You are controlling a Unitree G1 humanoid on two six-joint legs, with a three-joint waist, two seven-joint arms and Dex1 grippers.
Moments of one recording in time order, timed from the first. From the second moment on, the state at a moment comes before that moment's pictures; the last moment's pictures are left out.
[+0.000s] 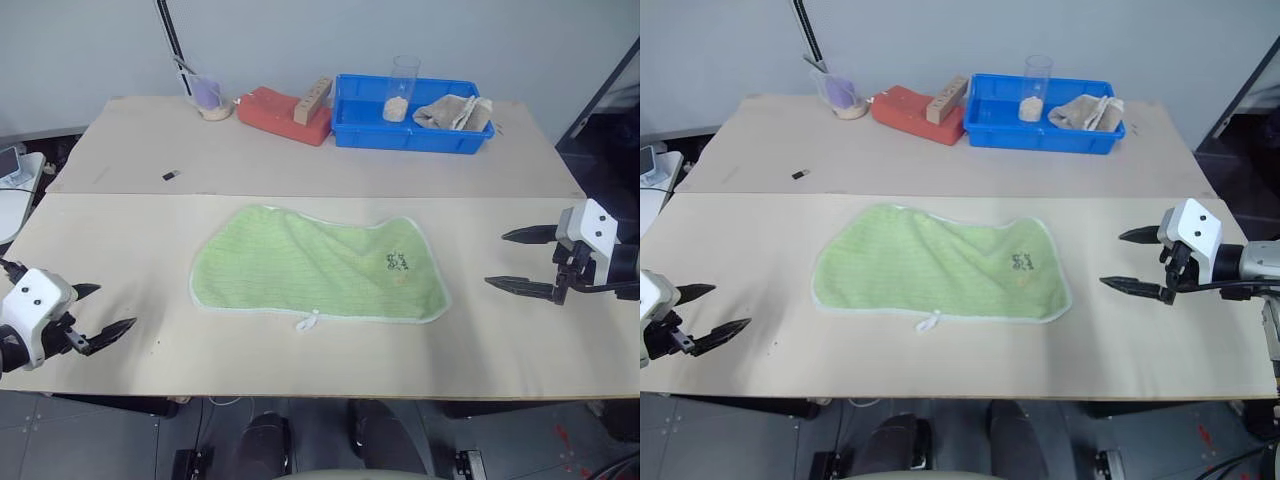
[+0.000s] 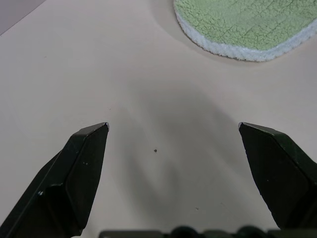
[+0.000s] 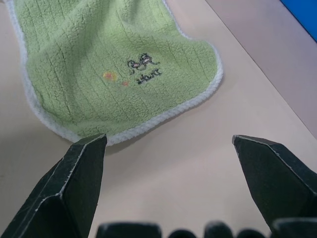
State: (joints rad) left arm 0.28 0.97 0.57 -0.07 -0.33 0.27 -0.99; right arm -0.31 -1.05 -0.17 0.16 0.32 0.15 1.26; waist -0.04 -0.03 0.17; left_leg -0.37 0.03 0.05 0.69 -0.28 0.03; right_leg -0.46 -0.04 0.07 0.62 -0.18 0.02
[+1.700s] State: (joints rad) left arm -0.23 0.89 0.04 0.35 0.00 -0.42 -1.02; right arm -0.44 -1.02 -0.05 -0.46 0.69 0.62 1.28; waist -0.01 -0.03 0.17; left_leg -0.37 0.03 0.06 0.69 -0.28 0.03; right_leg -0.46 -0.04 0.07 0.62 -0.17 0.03
